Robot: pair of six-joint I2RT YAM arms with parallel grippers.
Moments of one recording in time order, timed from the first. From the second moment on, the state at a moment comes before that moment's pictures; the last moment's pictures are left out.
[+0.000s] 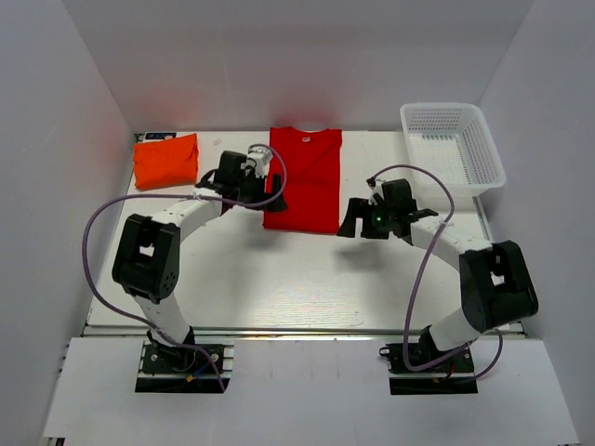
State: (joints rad) left arm -0.34 1.77 1.22 -0.18 0.40 -0.16; right arm 0.34 1.50 0.83 -0.17 -0.38 0.33
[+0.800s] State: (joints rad) left arm -0.32 1.88 1.06 -0.07 0.41 -0.18; right arm 0.38 1.84 0.99 -0.02 -0.42 0.43
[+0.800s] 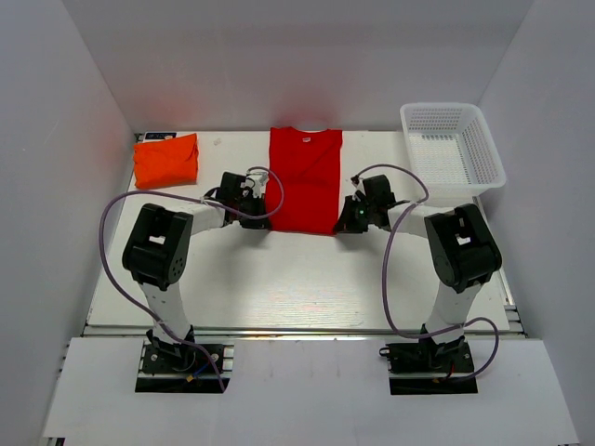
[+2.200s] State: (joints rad) left arm -0.45 0.98 0.86 -0.59 0.60 -0.45; right arm 0.44 0.94 0.85 -0.71 -0.50 0.39
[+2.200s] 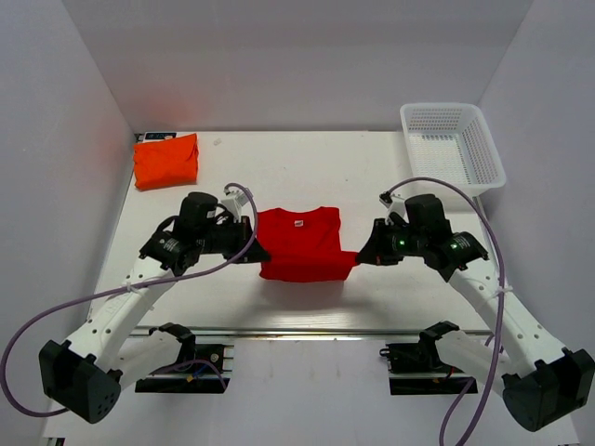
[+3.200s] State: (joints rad) left arm -0.39 1.43 1.14 -0.54 0.17 -0.47; right arm 0.38 1.53 1.21 -0.50 -0.41 0.42
